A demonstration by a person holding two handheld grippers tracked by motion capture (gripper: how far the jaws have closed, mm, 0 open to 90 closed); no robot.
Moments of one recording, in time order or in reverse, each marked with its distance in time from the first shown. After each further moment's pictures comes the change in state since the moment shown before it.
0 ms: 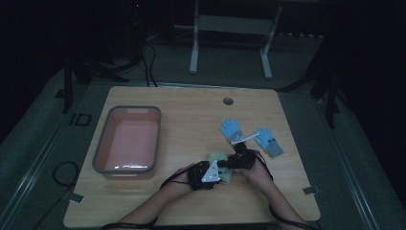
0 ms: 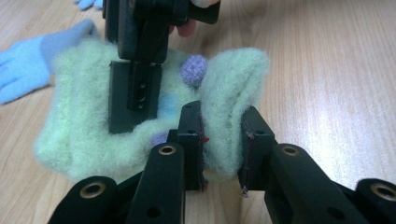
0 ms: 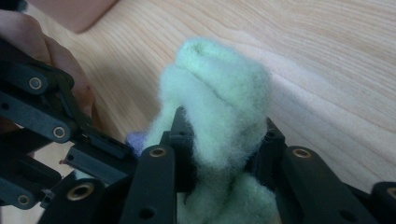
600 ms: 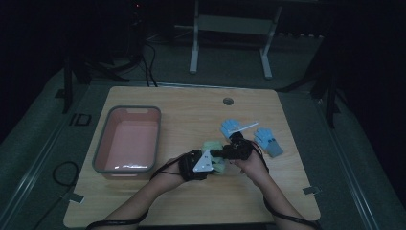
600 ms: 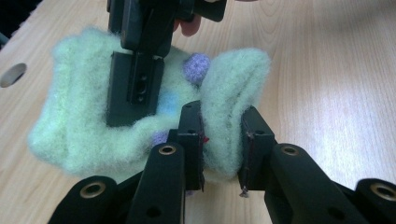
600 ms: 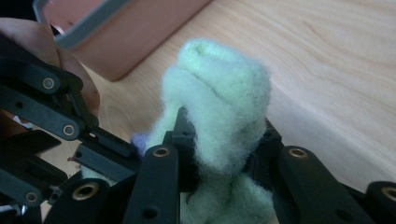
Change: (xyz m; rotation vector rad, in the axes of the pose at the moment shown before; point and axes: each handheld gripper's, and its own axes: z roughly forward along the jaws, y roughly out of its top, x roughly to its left) left arm 0.022 0.016 -0.048 0.011 0.039 0.018; right arm 0.026 0.042 -0.016 -0.079 0.009 -0.026
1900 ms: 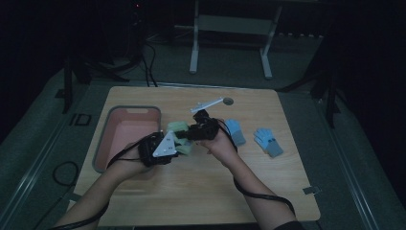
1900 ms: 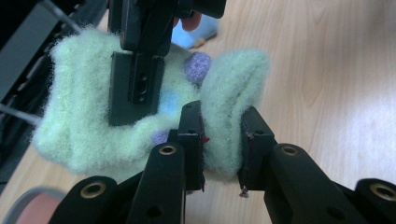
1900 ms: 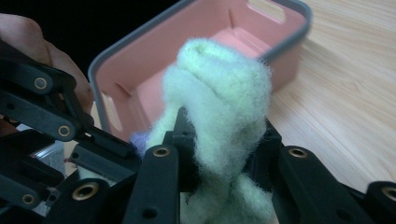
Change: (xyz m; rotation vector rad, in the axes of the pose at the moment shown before) left arm 0.039 -0.021 -0.115 0.090 0.154 0.007; right arm 0.067 0.105 0.044 -0.031 0.054 -0.125
